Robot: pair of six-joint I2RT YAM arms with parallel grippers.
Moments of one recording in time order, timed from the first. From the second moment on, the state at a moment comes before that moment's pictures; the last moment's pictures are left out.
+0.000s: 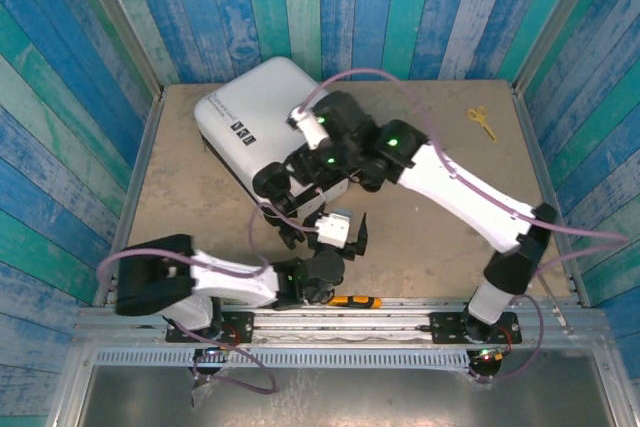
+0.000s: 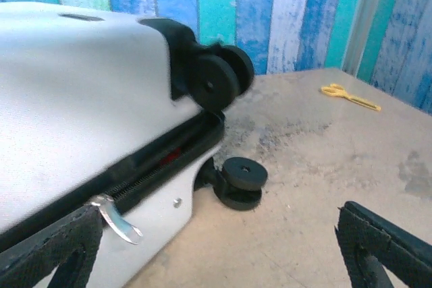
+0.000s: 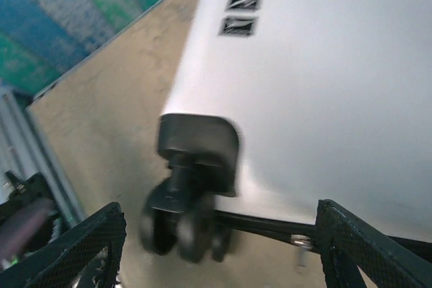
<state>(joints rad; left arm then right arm) -1.39 1.38 0.55 0.62 -1.09 -0.26 0.92 1.65 1.80 -0.83 -0.07 0.17</state>
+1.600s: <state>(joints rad) -1.08 1.17 1.14 -1.06 -0.68 -1.09 0.70 1.69 1.08 -0.28 -0.49 0.05</state>
